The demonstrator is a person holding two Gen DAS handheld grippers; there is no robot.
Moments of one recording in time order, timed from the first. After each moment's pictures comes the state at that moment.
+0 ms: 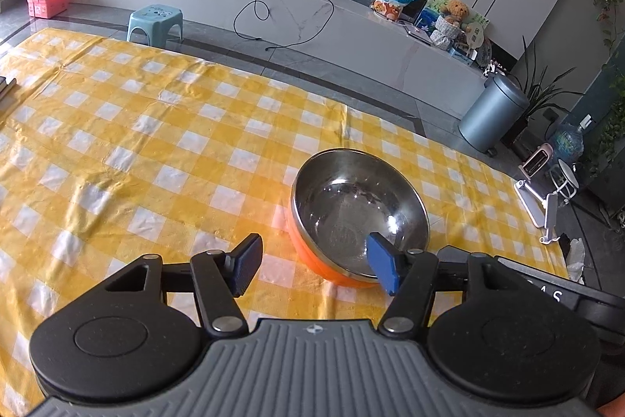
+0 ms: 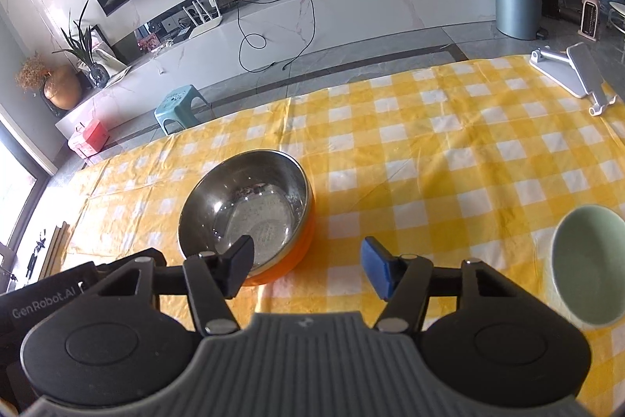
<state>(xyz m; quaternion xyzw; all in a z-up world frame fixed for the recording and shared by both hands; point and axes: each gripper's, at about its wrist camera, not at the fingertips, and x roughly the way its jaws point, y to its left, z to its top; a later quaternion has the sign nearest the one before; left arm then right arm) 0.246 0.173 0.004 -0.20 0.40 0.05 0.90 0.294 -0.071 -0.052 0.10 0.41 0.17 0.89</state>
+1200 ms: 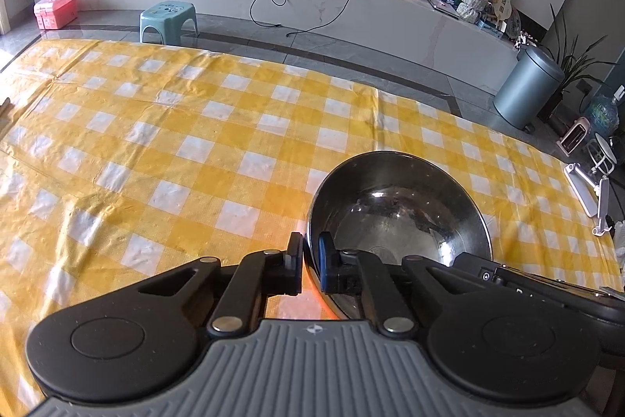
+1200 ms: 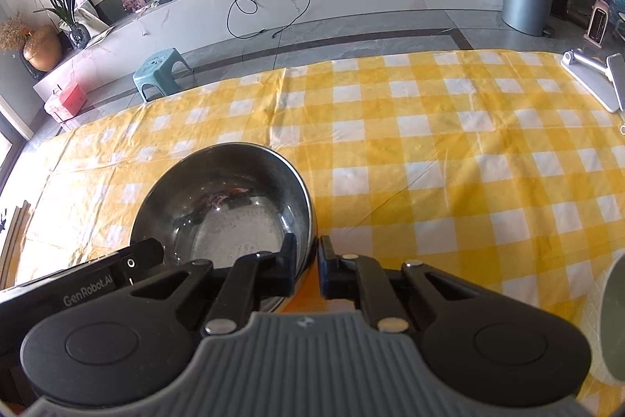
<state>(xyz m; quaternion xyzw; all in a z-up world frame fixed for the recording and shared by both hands) 0.289 0.169 -0.019 -0.15 0.43 0.09 0.89 0.340 -0.035 -0.079 0.05 0.44 0.16 0.88</state>
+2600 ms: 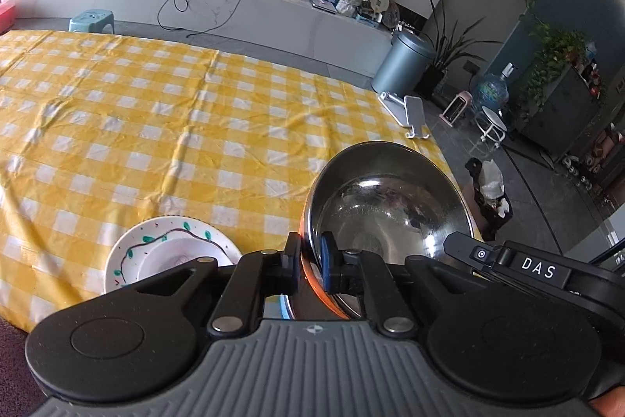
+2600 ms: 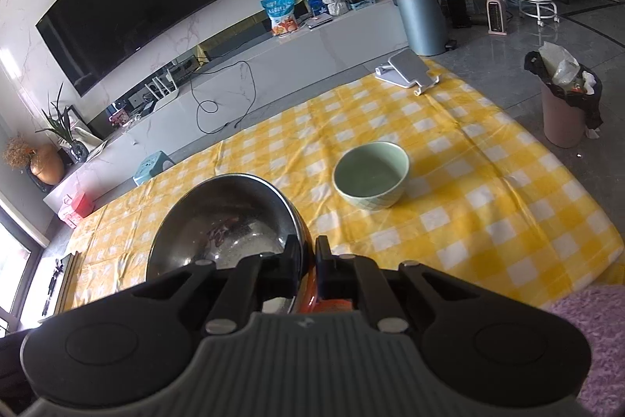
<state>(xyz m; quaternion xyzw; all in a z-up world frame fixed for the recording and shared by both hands) 0.080 0.010 0.050 -0.17 0.40 -0.05 0.90 0.080 -0.265 -0.017 0.19 0.34 0.08 0.92</state>
